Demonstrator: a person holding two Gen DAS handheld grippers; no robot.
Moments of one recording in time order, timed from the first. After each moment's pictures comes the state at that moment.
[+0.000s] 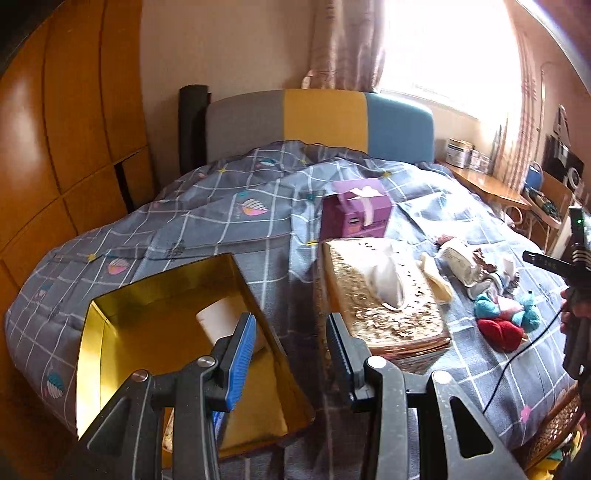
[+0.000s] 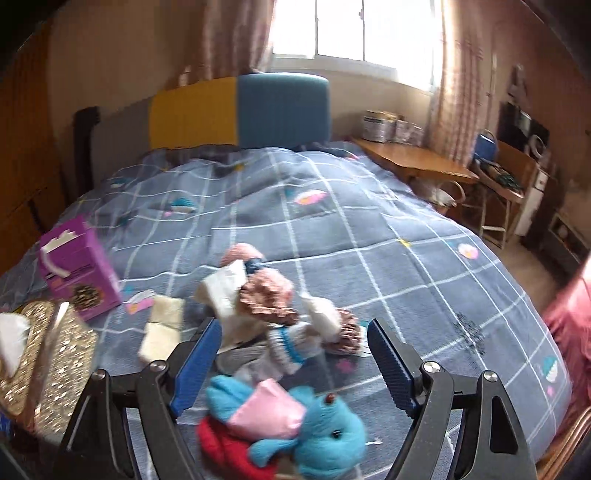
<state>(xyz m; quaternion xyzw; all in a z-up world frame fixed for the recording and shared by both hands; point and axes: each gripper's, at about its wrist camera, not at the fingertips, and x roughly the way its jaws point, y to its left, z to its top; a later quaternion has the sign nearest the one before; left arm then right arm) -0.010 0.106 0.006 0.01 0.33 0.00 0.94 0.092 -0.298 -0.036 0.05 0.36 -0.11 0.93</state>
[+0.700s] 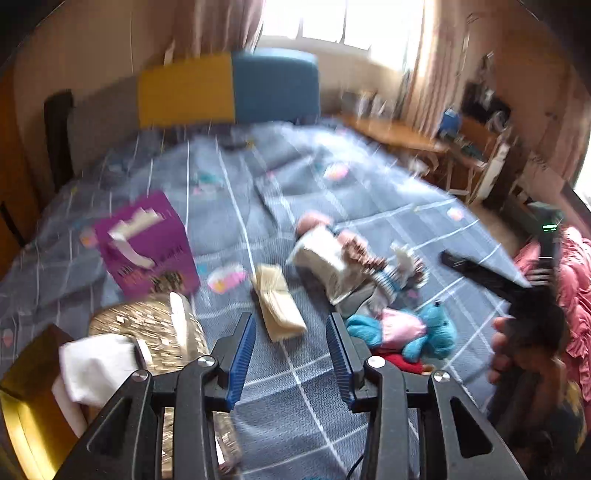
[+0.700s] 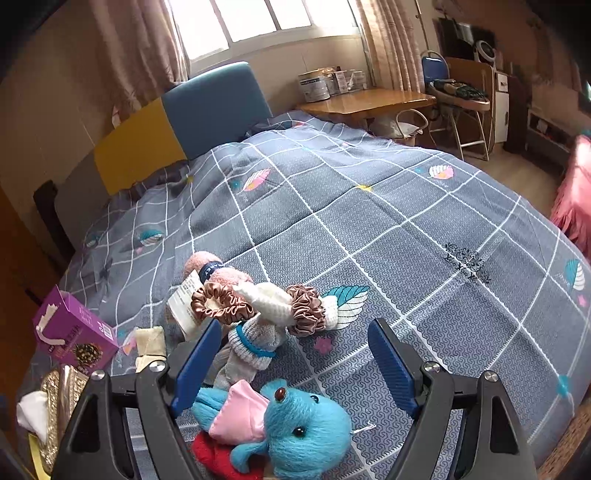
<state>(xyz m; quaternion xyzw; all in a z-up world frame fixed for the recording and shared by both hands) 0.104 -0.102 0.003 0.05 0.43 -0.17 0.88 0.079 -0.359 -0.049 0.22 0.36 -0.14 0.89</state>
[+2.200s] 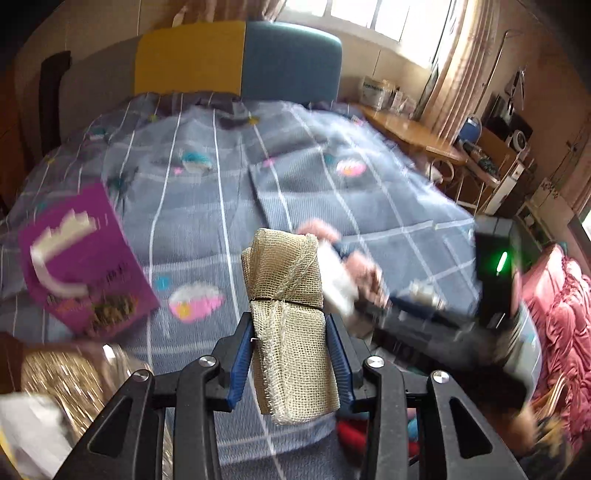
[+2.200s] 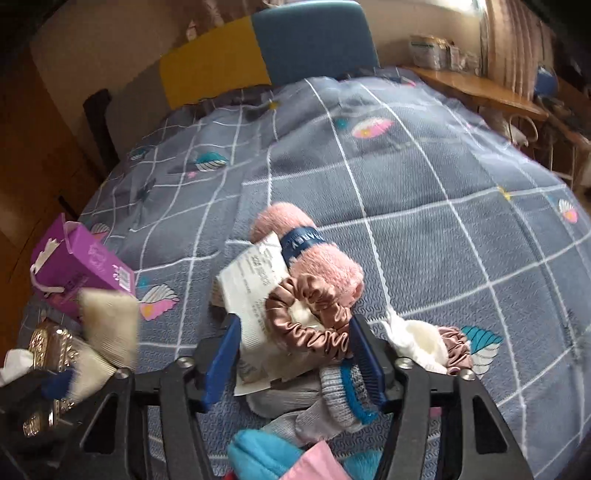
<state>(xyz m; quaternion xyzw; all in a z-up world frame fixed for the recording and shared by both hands) 0.187 -0.123 -0.011 -0.01 0.45 -0.17 0.88 0.200 -0.305 -0.103 0.13 0.47 0.02 0.87</state>
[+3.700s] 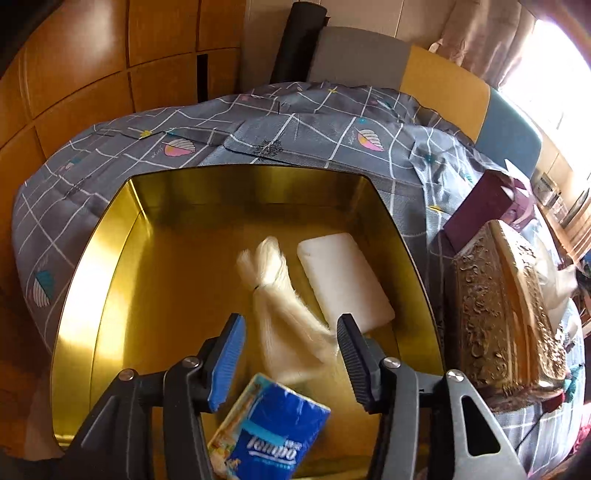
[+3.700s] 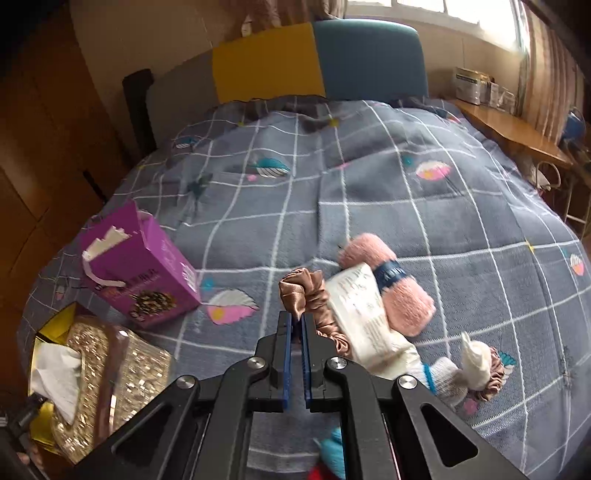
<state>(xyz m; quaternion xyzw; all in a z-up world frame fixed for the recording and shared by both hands) 0.031 0.232 -0.084 -0.14 0.44 0.13 0.88 0.205 -0.213 -0.030 0.07 0.44 0.07 0.89</state>
